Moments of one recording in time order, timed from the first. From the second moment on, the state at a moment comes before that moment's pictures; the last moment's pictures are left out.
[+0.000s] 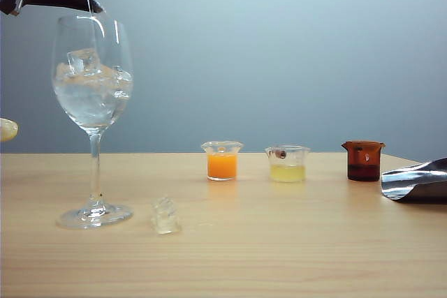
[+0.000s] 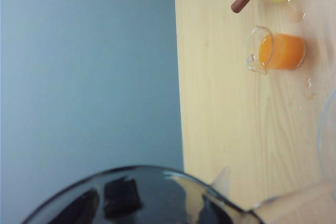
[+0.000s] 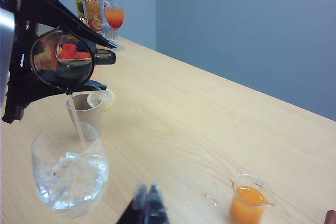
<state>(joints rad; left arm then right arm) -0.24 1.06 0.89 -0.09 0.39 1.57 0.80 0.99 0.68 0.29 0.00 -0.05</state>
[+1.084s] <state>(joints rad) -0.28 1.06 0.89 -0.09 0.33 1.77 0.80 0.99 0.68 0.29 0.00 -0.05</state>
